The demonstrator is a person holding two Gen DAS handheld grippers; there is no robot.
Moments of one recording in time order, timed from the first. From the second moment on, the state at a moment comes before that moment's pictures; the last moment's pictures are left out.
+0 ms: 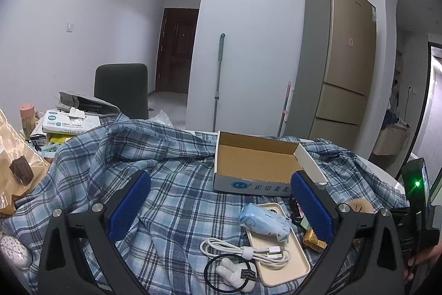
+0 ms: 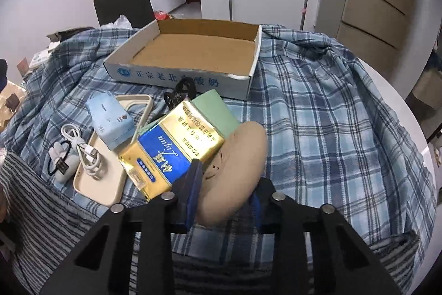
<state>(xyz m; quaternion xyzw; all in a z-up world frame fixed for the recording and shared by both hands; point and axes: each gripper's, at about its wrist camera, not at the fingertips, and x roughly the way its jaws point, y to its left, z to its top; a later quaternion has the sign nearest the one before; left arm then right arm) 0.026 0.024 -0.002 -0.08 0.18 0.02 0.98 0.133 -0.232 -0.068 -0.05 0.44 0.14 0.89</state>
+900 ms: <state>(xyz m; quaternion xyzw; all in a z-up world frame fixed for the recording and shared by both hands) 0.064 0.006 -0.036 0.02 0.40 -0.11 0.91 0.091 -0.232 -0.036 -0.04 0.29 0.18 0.94</state>
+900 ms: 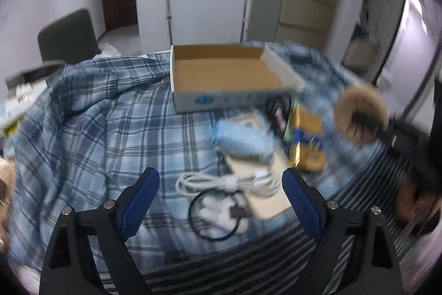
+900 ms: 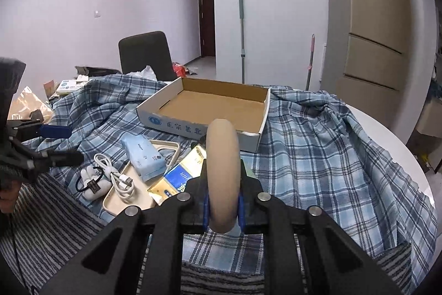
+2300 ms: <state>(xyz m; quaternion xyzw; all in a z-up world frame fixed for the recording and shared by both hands) -0.006 0.006 0.010 0.01 0.15 -0.11 0.98 0.045 -0.232 0.004 -0.04 0.15 0.17 0.97</state>
